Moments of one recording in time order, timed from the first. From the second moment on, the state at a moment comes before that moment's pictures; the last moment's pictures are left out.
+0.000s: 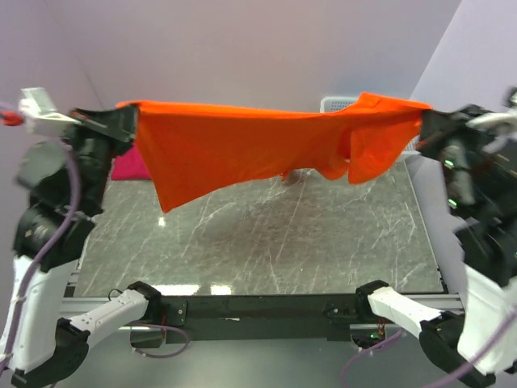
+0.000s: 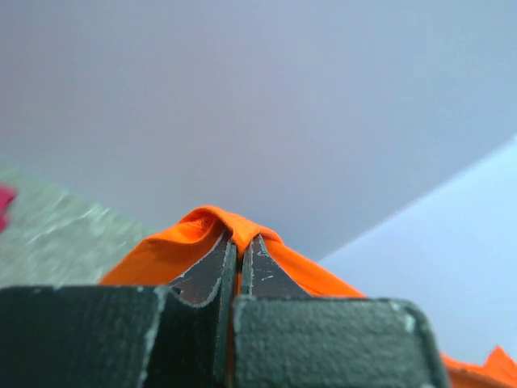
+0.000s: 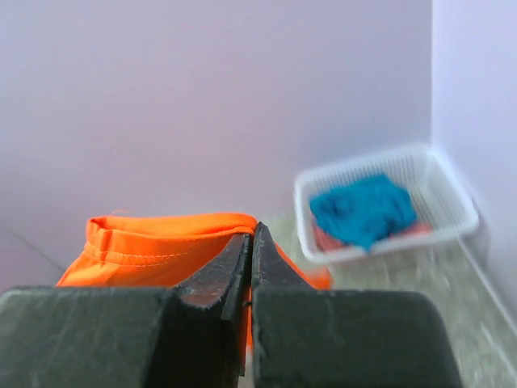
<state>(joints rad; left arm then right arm) -0.46 0.94 1.63 -0.54 -0.45 -0.77 0.33 1.01 1.93 -0.83 0.45 0.30</state>
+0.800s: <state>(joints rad) -0.46 0.99 1.58 -0.42 -0.37 -0.66 0.33 0.87 1.74 -0.65 0.48 -0.01</state>
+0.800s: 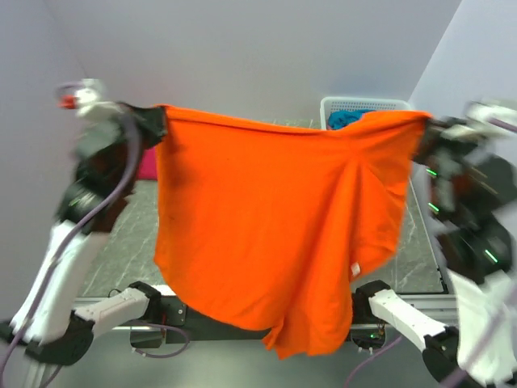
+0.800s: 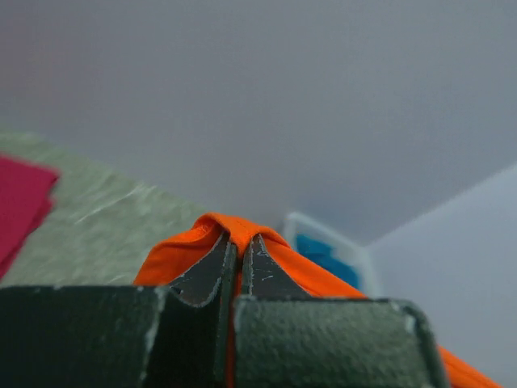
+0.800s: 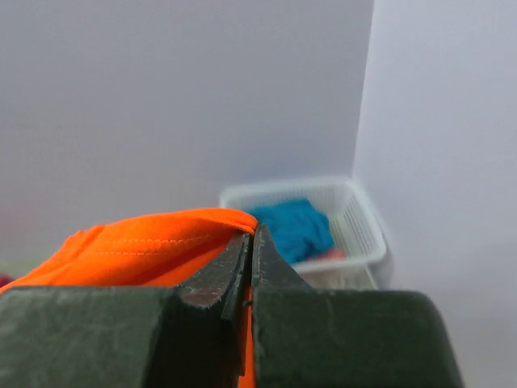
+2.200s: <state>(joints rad) -0.19 1.67 1.05 -0.35 -0.21 -0.77 0.36 1.76 1.06 -0.47 0.14 0.47</state>
